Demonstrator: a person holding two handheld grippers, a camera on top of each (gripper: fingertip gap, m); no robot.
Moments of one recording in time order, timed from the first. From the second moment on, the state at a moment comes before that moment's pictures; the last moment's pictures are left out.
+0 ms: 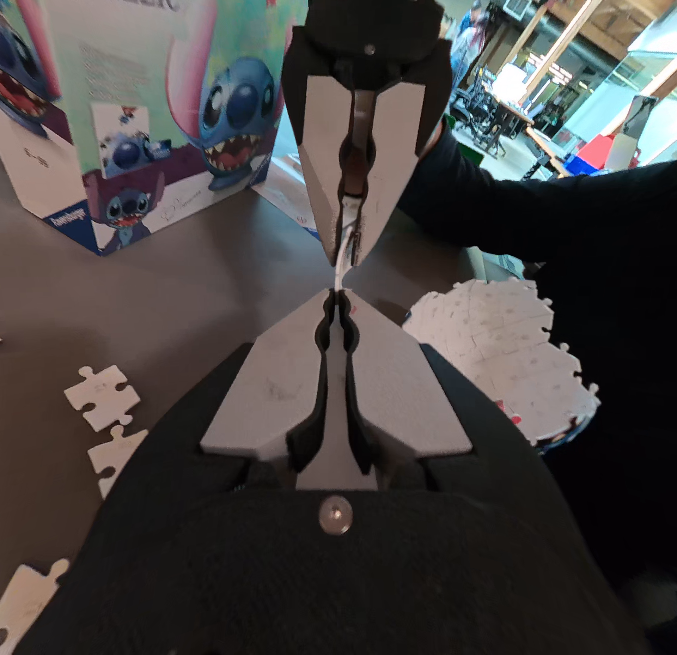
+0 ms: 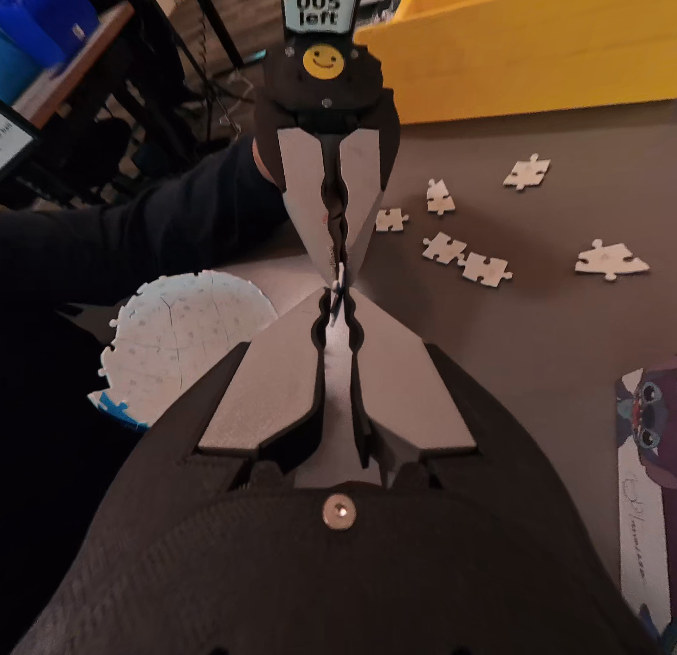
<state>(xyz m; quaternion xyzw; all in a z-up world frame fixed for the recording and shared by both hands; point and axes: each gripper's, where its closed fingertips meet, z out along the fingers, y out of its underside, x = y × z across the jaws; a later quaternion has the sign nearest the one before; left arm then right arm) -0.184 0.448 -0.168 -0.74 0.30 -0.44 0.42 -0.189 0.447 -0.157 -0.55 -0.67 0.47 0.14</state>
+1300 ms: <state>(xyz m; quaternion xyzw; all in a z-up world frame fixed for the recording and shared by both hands) -0.278 0.504 -0.148 -0.71 0.08 -0.41 0.57 -0.184 0.389 -0.181 -0.54 -0.68 0.49 0.07</state>
